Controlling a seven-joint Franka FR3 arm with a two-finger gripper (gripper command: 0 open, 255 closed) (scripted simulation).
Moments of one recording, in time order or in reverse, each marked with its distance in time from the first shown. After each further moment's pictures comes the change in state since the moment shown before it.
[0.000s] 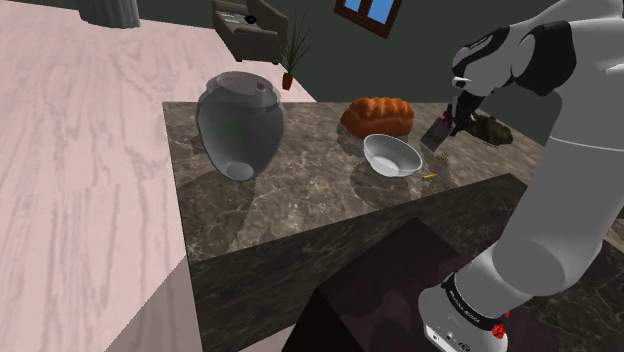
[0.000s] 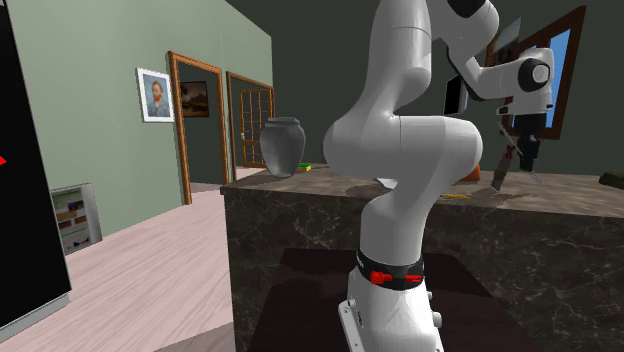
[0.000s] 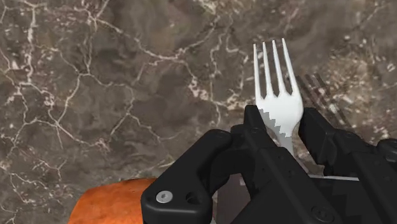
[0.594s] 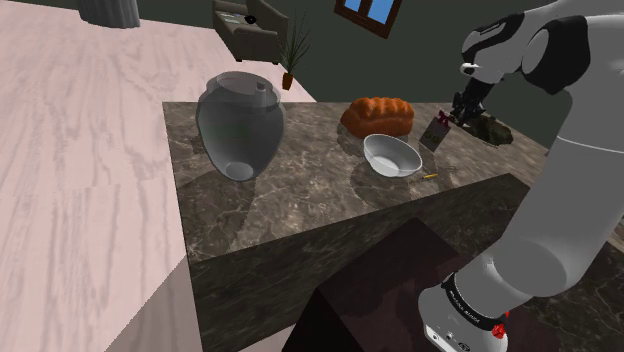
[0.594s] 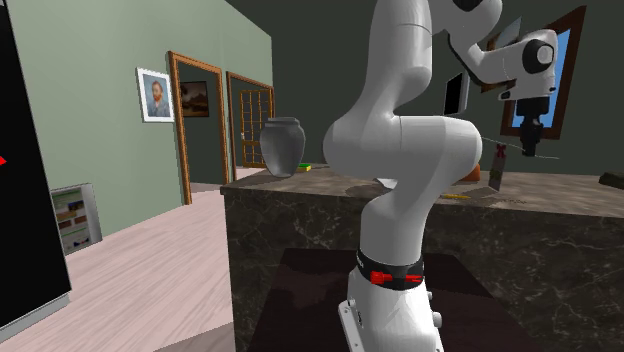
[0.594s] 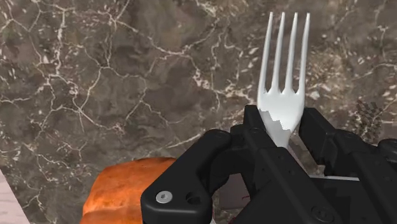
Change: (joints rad) arm 0.016 -0.047 -0.024 0.067 -0.043 -0.099 0.024
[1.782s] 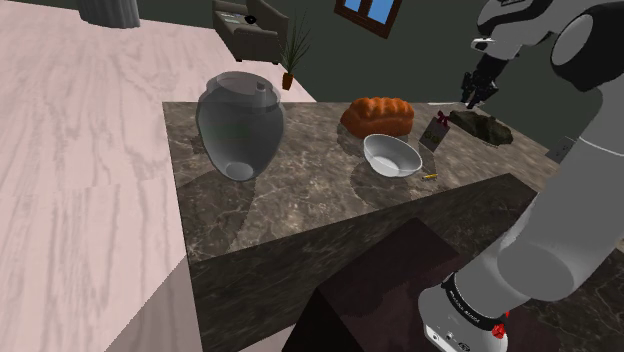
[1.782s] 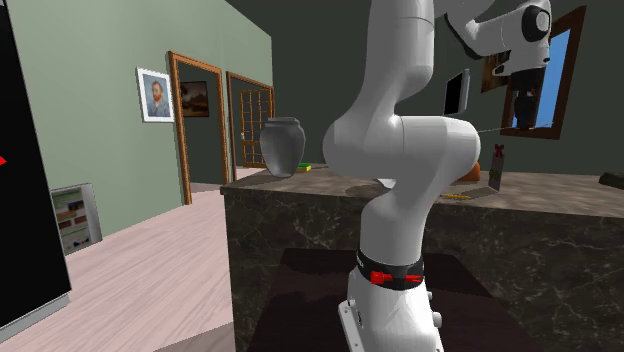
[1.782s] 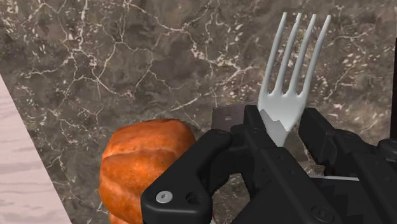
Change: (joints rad) arm 0.079 -0.132 -0.025 0.068 -0.115 -0.157 0.096
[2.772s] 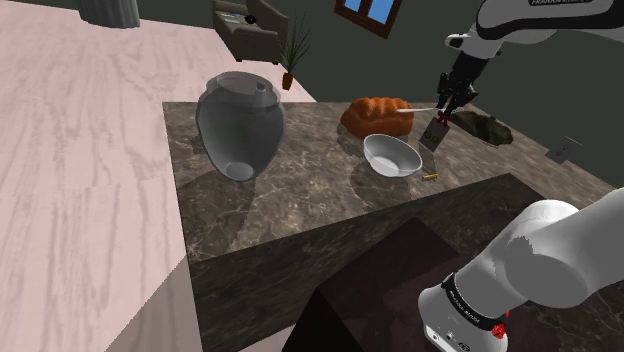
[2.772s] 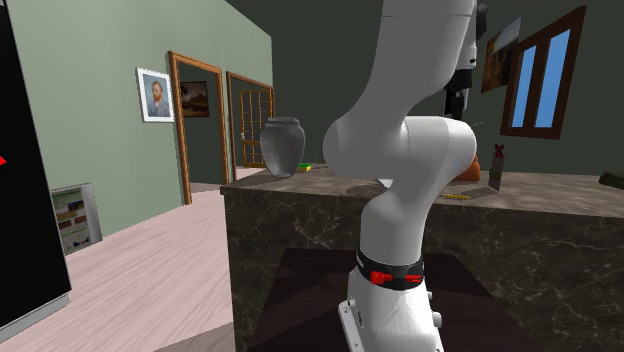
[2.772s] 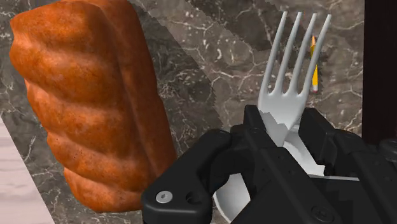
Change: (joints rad) arm 0.153 -0.562 0.295 -0.472 -0.383 0.005 0.556
